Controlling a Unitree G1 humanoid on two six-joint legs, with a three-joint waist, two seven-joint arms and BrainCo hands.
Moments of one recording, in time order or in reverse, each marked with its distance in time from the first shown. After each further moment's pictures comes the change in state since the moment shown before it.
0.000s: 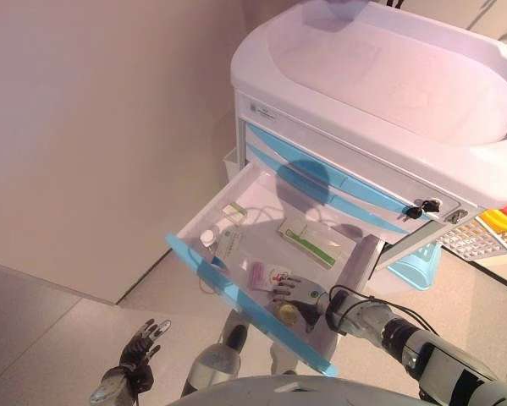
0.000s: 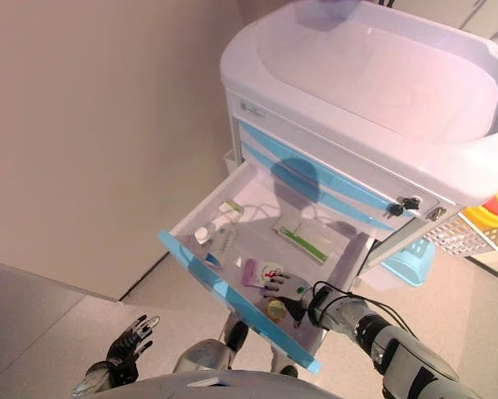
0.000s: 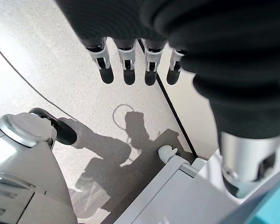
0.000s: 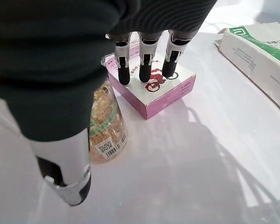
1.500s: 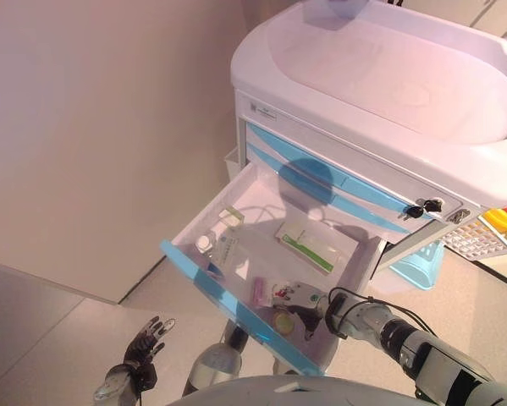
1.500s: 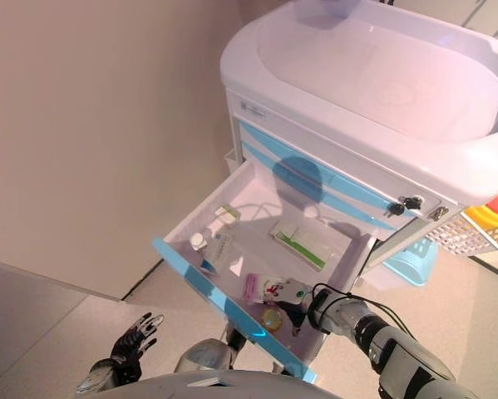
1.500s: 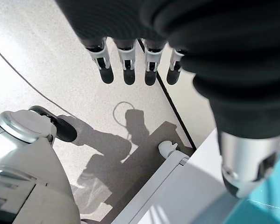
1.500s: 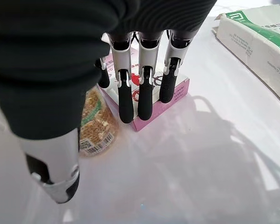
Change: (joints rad) left arm -0.001 -0.003 -0.030 -0.015 0.000 0.001 -0.001; right arm 0.004 0.019 -0.027 0.041 -0.019 -0.071 0.028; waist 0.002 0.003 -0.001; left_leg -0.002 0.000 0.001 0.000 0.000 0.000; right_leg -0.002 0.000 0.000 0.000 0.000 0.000
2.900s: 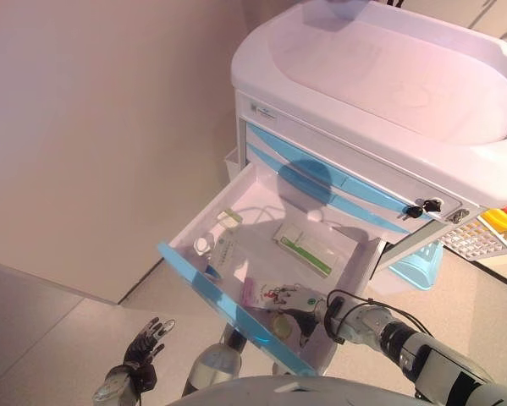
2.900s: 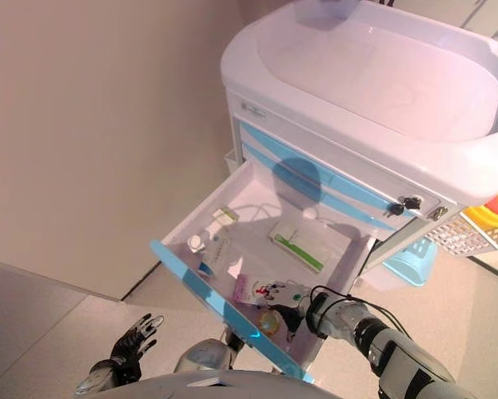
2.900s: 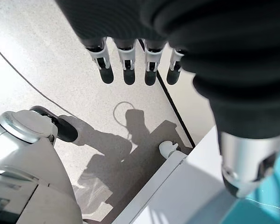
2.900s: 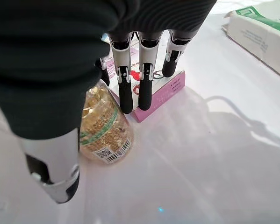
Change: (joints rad) left arm 0.000 0.000 0.000 0.004 0.000 -0.001 -0.001; right arm 0.026 0.012 0.000 -0.007 0.111 -0.033 0.012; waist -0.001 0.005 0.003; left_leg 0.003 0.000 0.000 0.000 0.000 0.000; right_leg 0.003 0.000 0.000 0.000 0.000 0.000
